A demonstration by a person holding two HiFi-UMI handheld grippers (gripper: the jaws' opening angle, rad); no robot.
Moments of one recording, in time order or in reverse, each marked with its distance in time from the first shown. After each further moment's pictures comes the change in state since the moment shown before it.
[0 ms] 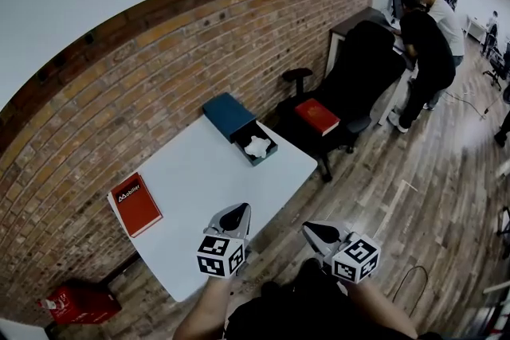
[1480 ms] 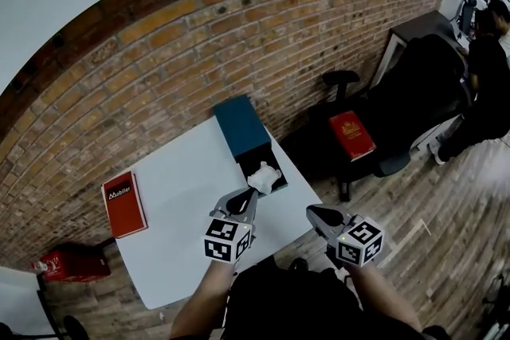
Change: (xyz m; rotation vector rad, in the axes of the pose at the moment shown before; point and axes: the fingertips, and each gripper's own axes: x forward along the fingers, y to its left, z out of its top) left arm 0.225 0.104 0.050 -0.033 0.085 0.213; right arm 0.163 -0.237 0.061 0.055 0.152 0.242
